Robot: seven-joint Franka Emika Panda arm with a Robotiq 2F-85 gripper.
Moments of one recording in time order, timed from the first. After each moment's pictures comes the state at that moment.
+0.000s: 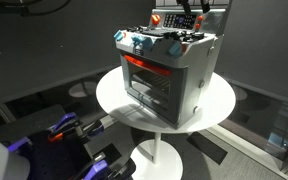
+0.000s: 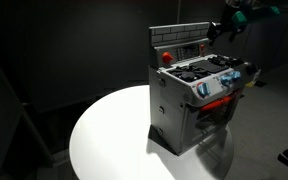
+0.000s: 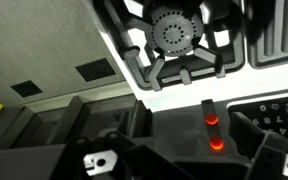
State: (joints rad) arm -0.07 0.05 0.04 -2.04 -0.47 2.42 0.68
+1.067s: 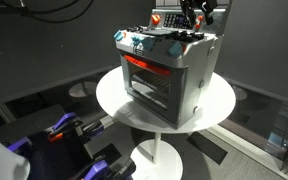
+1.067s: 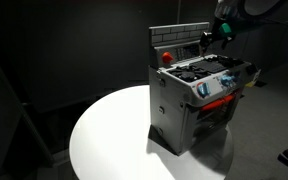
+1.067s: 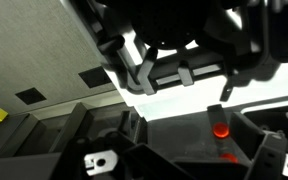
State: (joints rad) arm 0.01 0.19 -0.04 -1.93 -0.47 2.42 0.71
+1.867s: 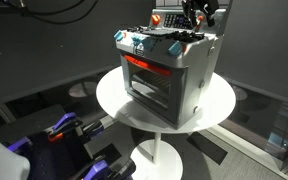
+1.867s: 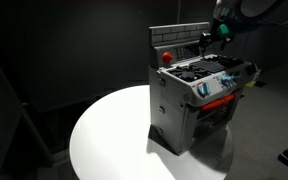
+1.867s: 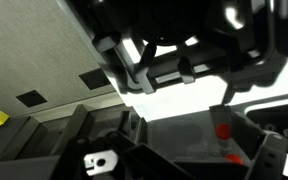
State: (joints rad) arm 0.03 0.22 -0.06 -1.90 -0.45 2.42 0.71
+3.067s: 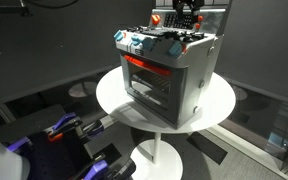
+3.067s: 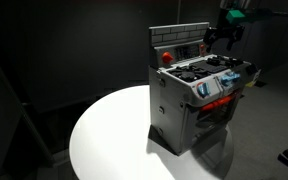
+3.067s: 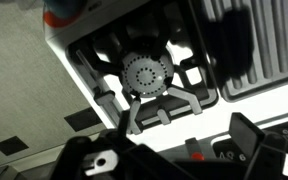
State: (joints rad) arm 0.03 0.12 -0.04 -1.93 -0.18 2.22 0.56
